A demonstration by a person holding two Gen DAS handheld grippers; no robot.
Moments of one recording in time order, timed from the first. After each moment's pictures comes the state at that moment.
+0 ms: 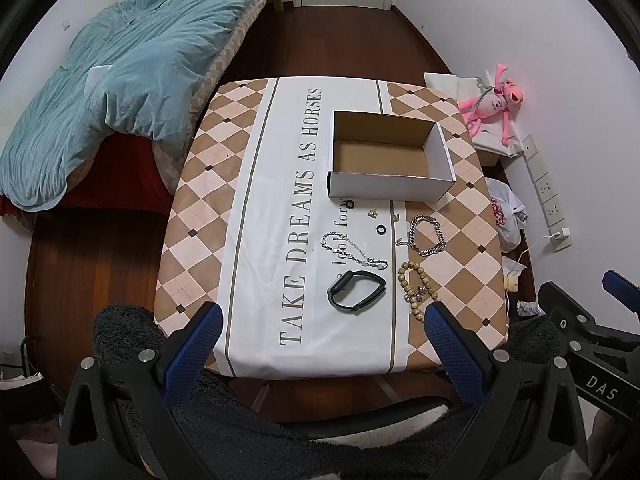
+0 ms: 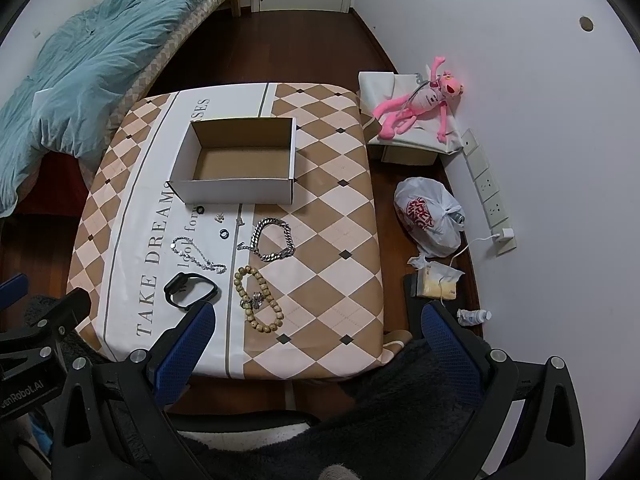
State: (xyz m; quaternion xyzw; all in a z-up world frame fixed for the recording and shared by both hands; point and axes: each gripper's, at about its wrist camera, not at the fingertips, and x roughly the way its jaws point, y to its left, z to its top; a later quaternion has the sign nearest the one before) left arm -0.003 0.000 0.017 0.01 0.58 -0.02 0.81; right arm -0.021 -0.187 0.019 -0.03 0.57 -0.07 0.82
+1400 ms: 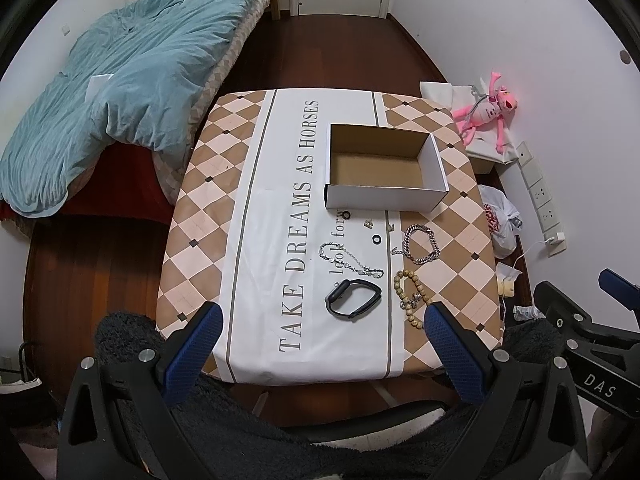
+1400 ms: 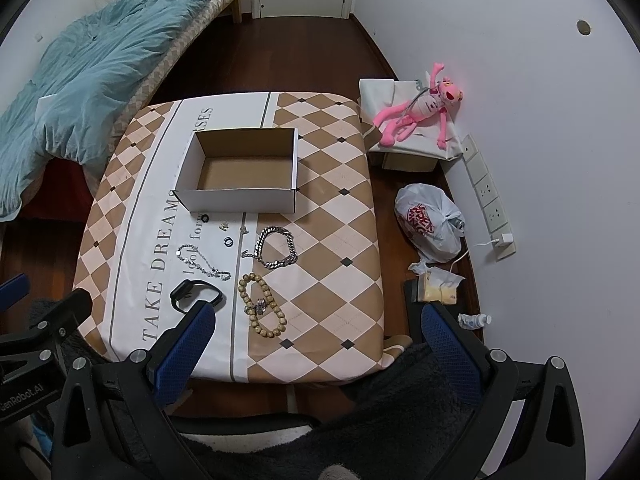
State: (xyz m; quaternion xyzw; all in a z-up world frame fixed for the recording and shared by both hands) left arm -0.002 -0.001 0.032 0.01 0.57 -0.03 0.82; right arm -0.017 -0.187 0.034 -0.02 0.56 -0.07 0.83
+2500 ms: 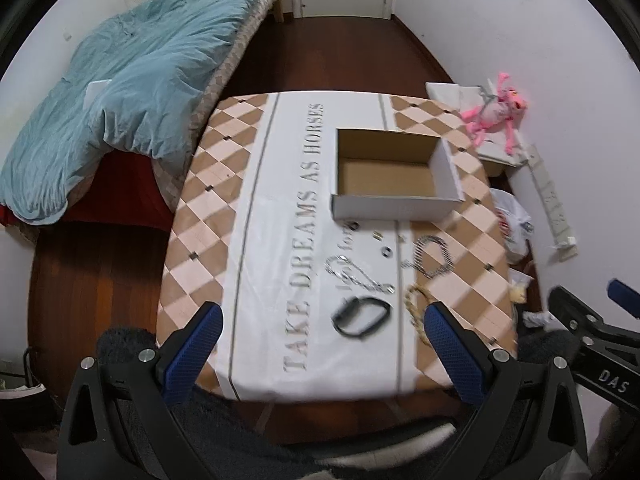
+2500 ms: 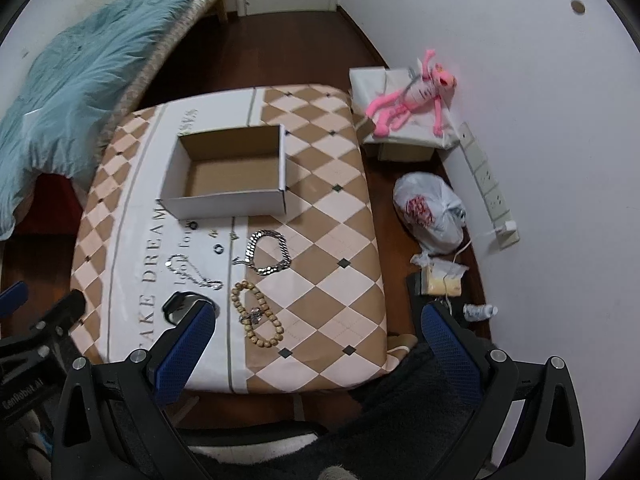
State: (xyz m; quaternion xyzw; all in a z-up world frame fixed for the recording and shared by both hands) left arm 0.024 -0.005 0.009 0.02 0.56 -0.01 0.83; right arm 0.005 -0.203 0.005 0.01 0.57 -0.09 0.81
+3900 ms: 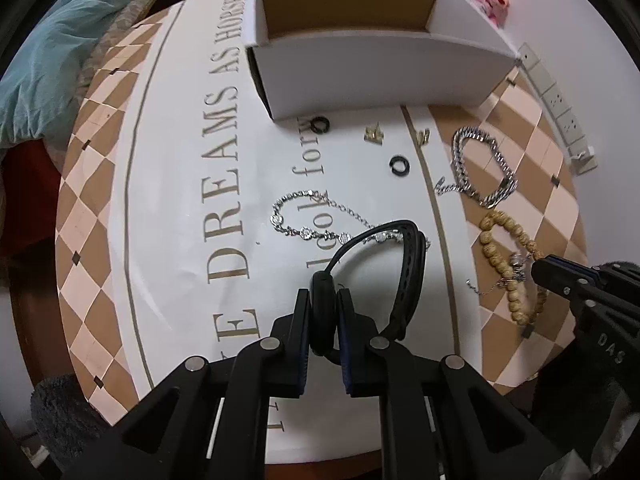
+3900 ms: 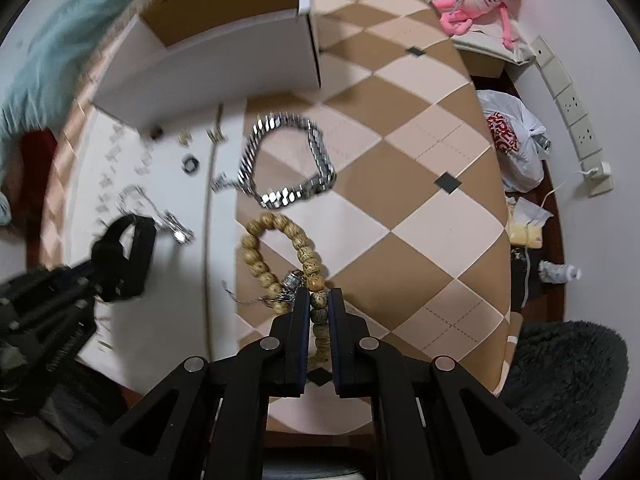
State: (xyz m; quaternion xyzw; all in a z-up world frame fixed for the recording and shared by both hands) left arm 0.031 -0.011 -0.160 0.08 0.64 -0.11 0.76; right arm 0.033 -0.209 -0.175 0.08 0.66 -0.01 0.75
